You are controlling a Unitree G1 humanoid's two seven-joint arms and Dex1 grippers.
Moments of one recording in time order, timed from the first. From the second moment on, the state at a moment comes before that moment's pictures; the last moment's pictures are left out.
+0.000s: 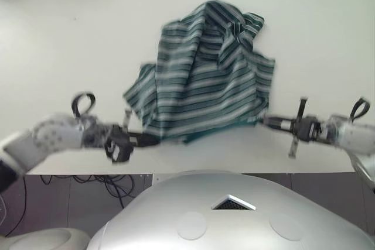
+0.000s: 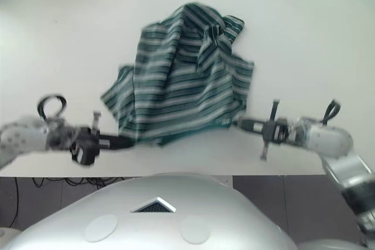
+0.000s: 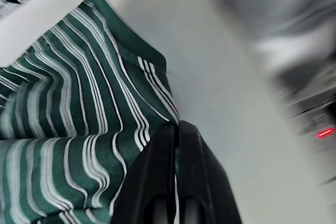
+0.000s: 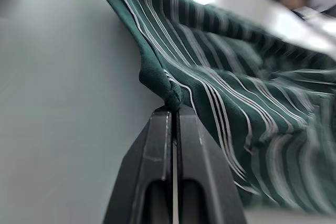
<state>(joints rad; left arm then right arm) 0.13 1.48 -0.81 -0.32 -0.28 -0.68 -0.70 0.46 -1.18 0.36 -0.17 0.47 -0.57 0.91</state>
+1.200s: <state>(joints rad) 0.20 1.42 -0.29 -0.47 -0.68 -0.28 -0.68 0.38 -1.02 -0.10 -0.37 0.57 -0.07 1.09</state>
